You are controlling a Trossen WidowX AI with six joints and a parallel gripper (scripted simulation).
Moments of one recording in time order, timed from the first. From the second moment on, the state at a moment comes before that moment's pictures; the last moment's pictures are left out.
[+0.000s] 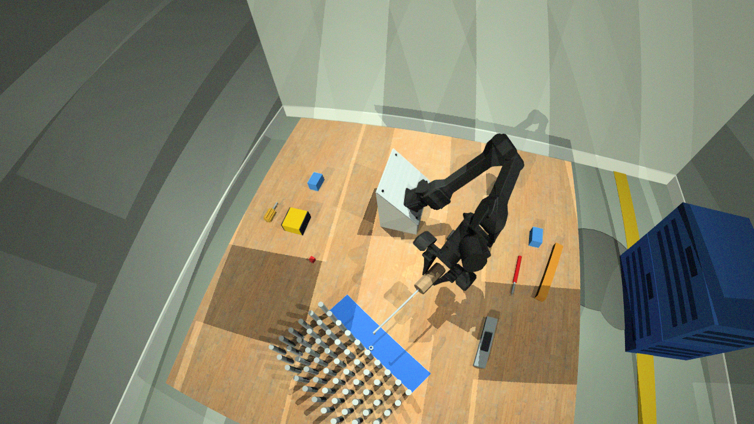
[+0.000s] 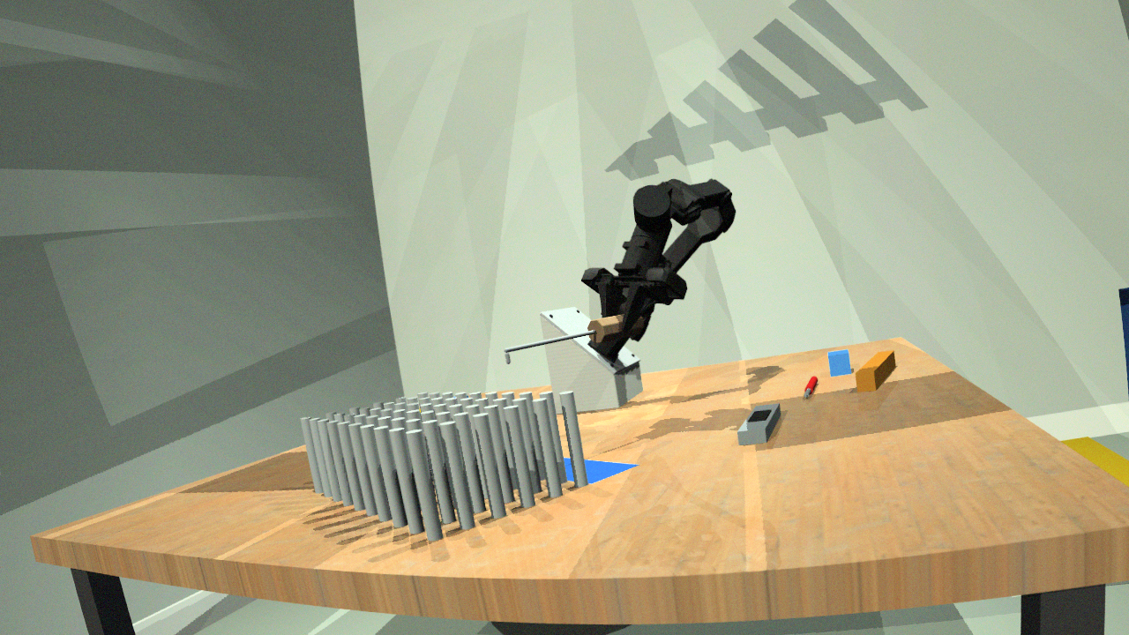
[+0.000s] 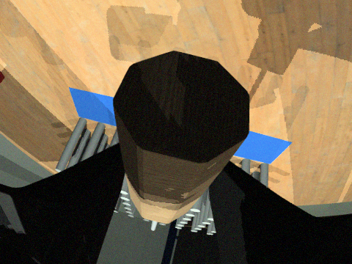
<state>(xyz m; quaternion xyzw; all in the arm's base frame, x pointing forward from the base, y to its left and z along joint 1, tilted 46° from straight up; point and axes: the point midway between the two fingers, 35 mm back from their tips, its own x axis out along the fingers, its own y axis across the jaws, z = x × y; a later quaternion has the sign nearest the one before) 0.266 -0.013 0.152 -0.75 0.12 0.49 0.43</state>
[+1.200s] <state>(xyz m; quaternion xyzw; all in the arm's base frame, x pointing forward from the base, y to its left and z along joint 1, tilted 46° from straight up) 0.318 -0.137 0.102 -0.65 0.29 0.51 0.49</state>
